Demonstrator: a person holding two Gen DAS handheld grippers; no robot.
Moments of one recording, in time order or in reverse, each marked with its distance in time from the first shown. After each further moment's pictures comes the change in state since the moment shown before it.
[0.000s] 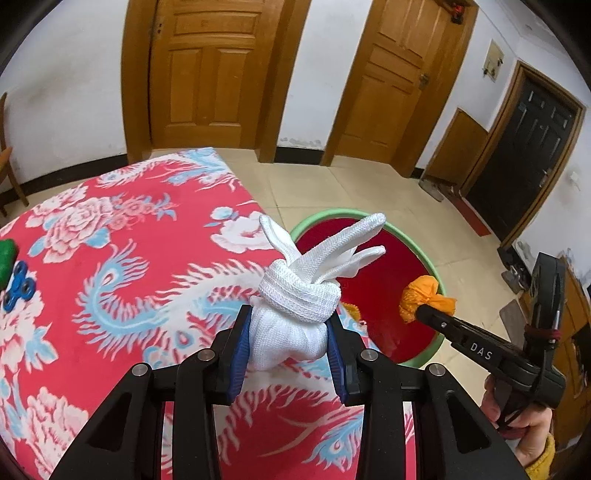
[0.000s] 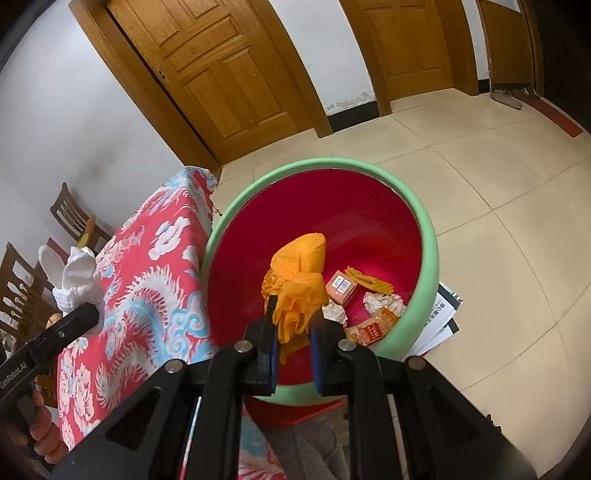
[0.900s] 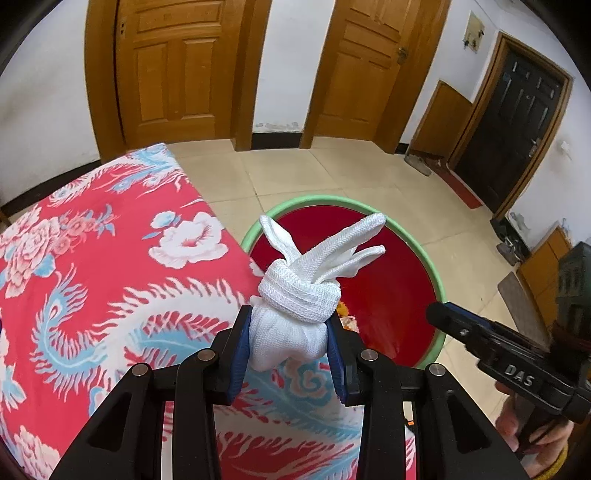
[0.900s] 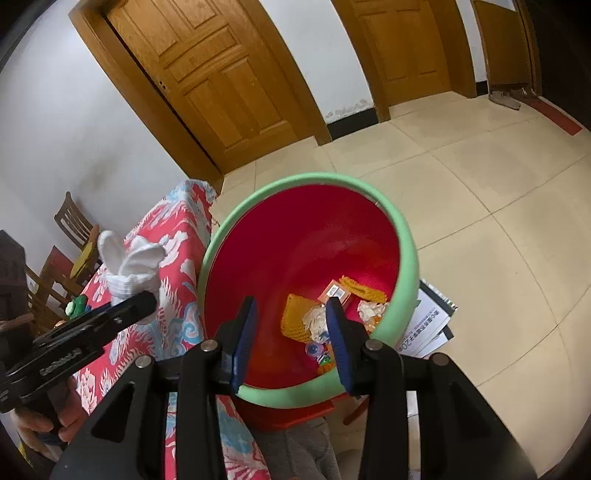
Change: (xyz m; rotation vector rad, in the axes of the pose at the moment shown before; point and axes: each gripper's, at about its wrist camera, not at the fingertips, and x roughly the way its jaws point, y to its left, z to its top) left arm 0.045 -0.039 0.015 0.092 0.065 -0.033; right arm -0.021 -0.017 0.005 0.014 -0.043 0.017
